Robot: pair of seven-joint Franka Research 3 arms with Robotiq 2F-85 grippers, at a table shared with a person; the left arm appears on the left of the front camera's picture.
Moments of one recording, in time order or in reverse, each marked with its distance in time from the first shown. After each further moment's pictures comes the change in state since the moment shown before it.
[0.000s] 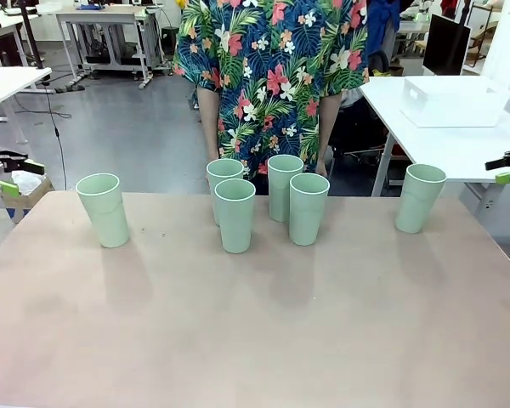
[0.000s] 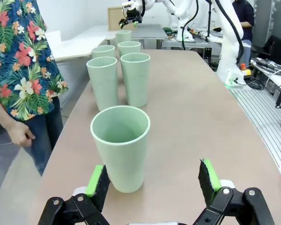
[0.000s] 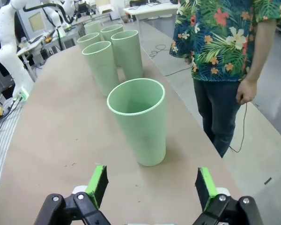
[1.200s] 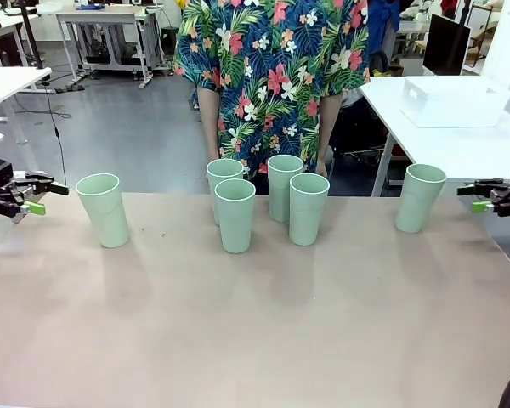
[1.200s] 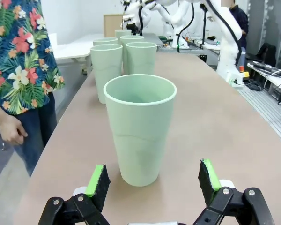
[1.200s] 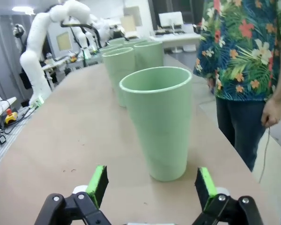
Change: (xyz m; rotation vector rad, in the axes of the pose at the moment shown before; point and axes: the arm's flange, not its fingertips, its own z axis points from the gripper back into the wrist) left arm -0.076 0.046 -0.031 -0.054 -0.083 0.002; right arm -0.078 -0.010 -0.063 0.150 -0.209 0.046
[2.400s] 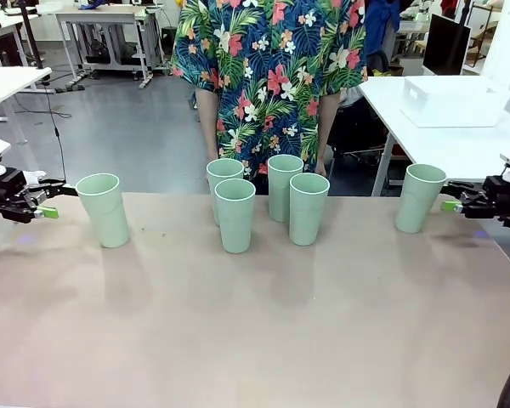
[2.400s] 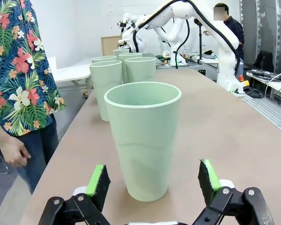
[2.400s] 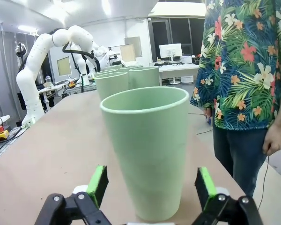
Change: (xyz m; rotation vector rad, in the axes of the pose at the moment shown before) left arm -0.021 0.009 -0.018 -0.010 -0.111 -0.067; right arm -0.016 -0.015 -0.056 -0.009 -0.168 0.030
